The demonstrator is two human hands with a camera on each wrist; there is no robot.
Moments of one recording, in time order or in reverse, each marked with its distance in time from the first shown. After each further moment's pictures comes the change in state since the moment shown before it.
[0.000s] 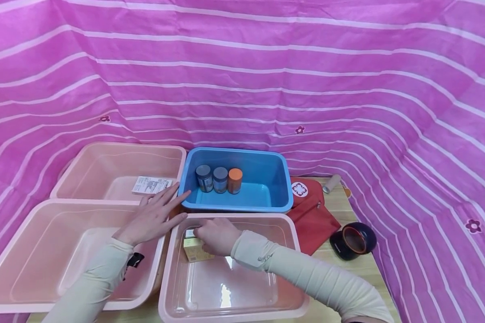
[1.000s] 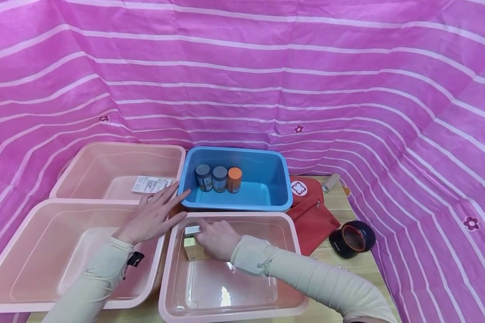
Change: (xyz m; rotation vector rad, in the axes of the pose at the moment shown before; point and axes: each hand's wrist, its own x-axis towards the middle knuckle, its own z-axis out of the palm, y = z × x) left_hand 0.001 0.001 -0.002 -0.021 -0.027 -0.015; right_hand -0.008 -0.009 0.009 -0.248 0.048 -0.017
